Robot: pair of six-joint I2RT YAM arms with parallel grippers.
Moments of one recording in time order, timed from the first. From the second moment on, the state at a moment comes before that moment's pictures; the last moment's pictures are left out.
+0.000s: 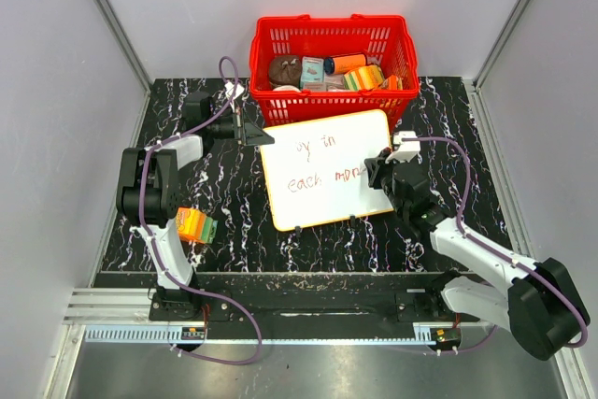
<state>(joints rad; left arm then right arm) -0.06 1.94 1.20 0.32 1.34 -0.48 0.56 1.08 0.51 0.35 0.30 0.33</state>
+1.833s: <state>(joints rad) -0.06 1.94 1.21 0.27 1.34 -0.44 0.56 1.02 0.51 0.29 0.35 0.33</state>
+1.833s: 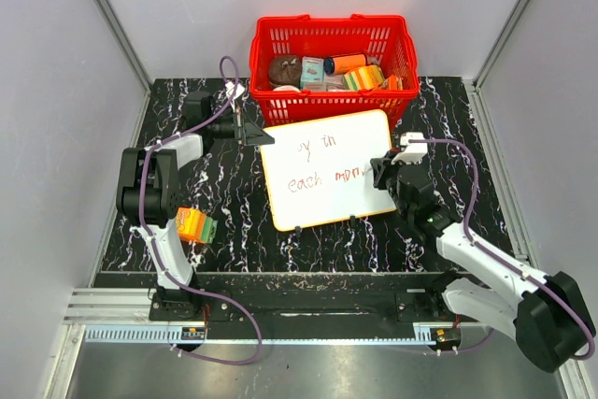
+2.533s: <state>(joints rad) -0.07 1.94 1.22 0.26 1.34 -0.43 0.56 1.07 0.53 0.29 0.36 0.33</state>
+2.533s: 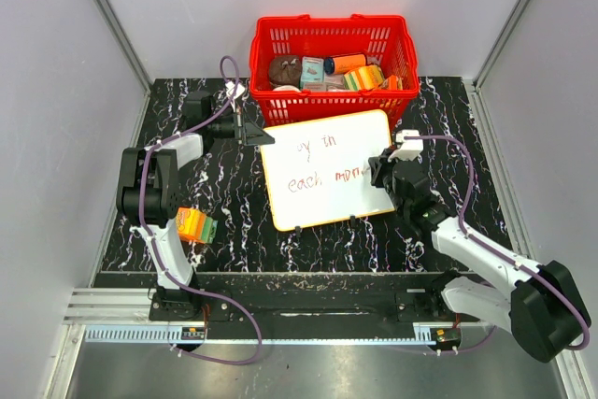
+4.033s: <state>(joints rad) -0.07 1.94 1.22 0.23 1.33 -0.41 0.53 1.08 0.53 0.33 0.37 0.36</state>
